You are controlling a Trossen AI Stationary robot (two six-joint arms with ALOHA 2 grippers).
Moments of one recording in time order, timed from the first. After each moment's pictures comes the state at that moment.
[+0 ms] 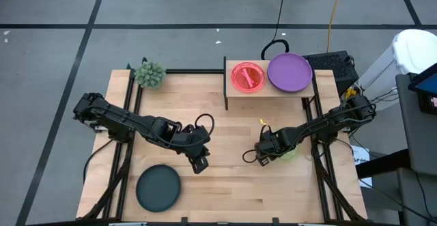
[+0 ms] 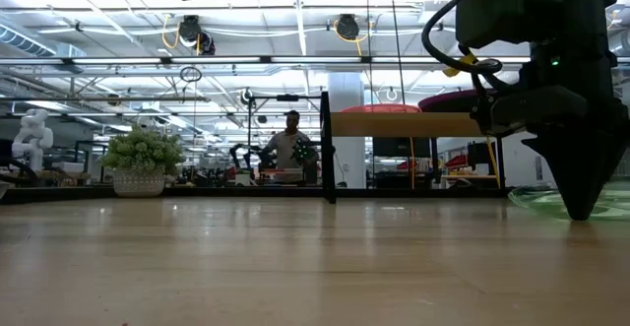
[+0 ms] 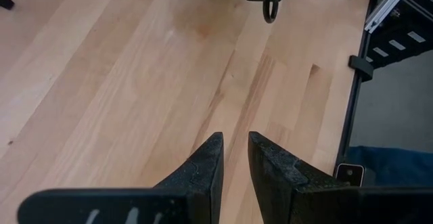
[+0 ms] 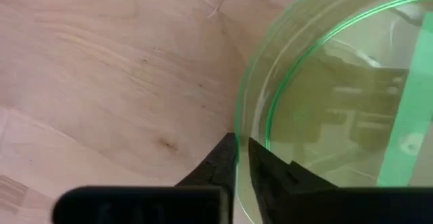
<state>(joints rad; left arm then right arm) -0.33 1.58 1.42 -0.76 -0.14 -0.75 0.29 1.55 0.76 -0.75 -0.06 1.29</state>
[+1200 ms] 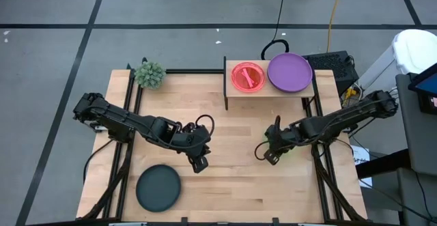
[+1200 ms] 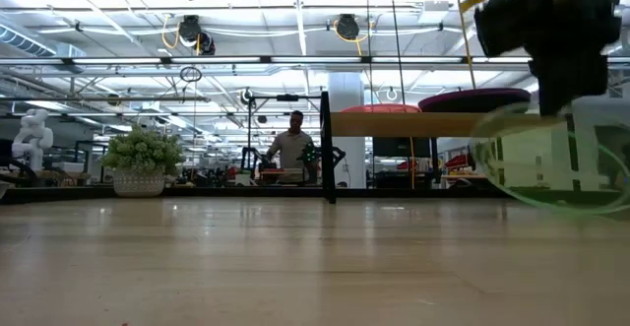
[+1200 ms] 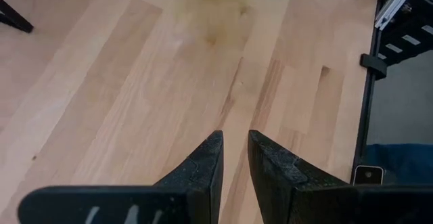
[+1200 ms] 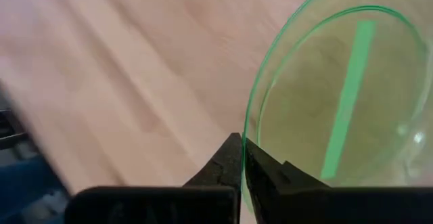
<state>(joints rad) -0.33 1.58 1.42 -0.75 -0.19 -0.68 0.30 1.19 0.76 -0.72 -0.05 1.08</state>
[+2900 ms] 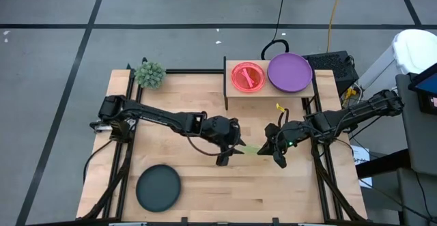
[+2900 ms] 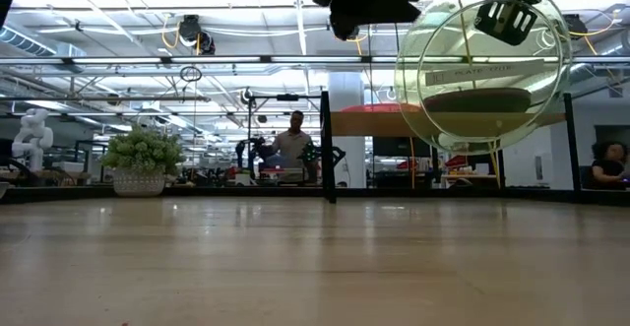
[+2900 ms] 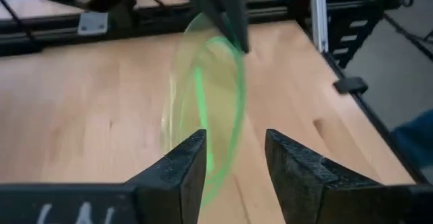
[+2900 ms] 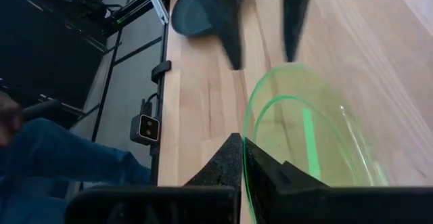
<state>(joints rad) -0.13 1.84 1.42 -0.12 0.16 0.04 0.29 1.02 0.76 -0.33 -0.08 0.67</state>
